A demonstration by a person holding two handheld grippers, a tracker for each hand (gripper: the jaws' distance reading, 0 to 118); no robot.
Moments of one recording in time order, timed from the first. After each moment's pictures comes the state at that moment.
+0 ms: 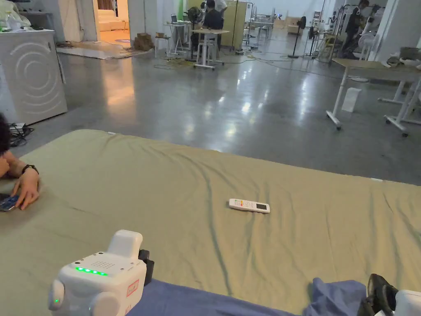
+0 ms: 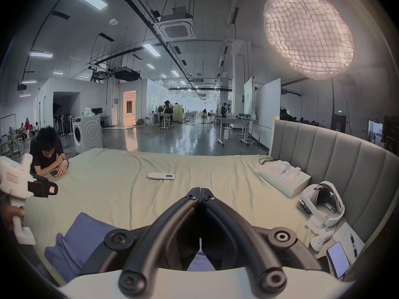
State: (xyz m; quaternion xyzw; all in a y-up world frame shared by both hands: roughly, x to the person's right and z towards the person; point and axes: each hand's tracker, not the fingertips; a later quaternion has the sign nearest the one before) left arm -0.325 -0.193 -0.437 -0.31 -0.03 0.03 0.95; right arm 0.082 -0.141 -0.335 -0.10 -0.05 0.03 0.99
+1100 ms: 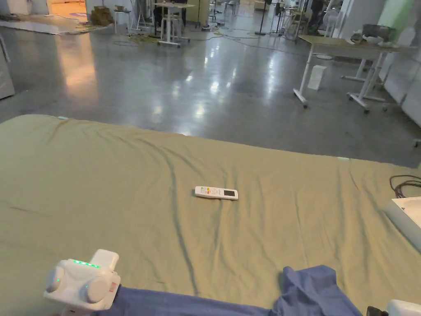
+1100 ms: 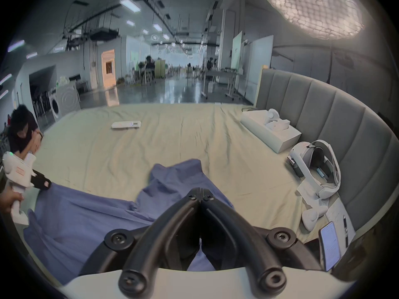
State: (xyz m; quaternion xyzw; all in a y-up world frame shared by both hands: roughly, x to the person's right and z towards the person) left arm -0.318 -0.307 -0.547 -0.50 -0.02 -0.03 0.86; right arm 0.171 -0.209 -0.401 -0.30 -0.11 0.03 0.95
